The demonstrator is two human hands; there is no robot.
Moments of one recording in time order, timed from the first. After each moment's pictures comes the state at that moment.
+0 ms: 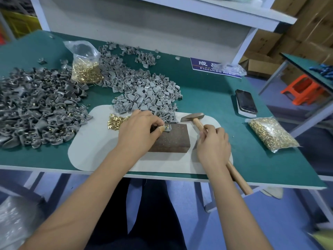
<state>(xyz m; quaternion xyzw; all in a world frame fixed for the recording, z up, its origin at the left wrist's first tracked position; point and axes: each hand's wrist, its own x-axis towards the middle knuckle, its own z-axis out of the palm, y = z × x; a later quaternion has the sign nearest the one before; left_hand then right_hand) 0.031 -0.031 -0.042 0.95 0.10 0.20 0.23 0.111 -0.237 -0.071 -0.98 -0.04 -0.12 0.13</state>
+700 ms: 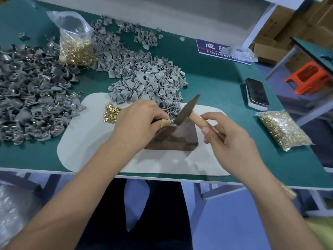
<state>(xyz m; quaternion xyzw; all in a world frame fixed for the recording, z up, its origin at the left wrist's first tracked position) 0.040 -0.013 -0.038 0.94 0.03 0.19 0.27 0.081 -0.252 -0.005 -0.93 -0.22 0.02 0.28</state>
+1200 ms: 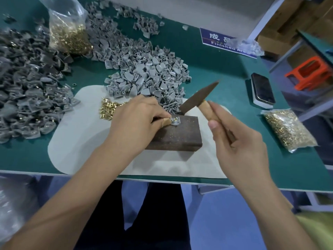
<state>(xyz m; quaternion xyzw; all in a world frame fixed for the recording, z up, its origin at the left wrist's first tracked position) 0.039 -0.014 -0.044 0.93 0.04 0.23 0.28 0.063 -0.235 -0.001 -0.93 -0.20 -0.11 0.30</state>
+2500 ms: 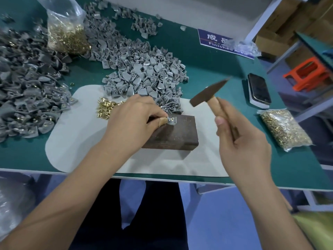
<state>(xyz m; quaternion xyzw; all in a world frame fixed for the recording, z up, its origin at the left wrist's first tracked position) 0.036 -0.012 -0.041 0.94 0.03 0.21 0.28 0.066 -0.242 0.000 -0.95 -0.13 -0.13 0.26</state>
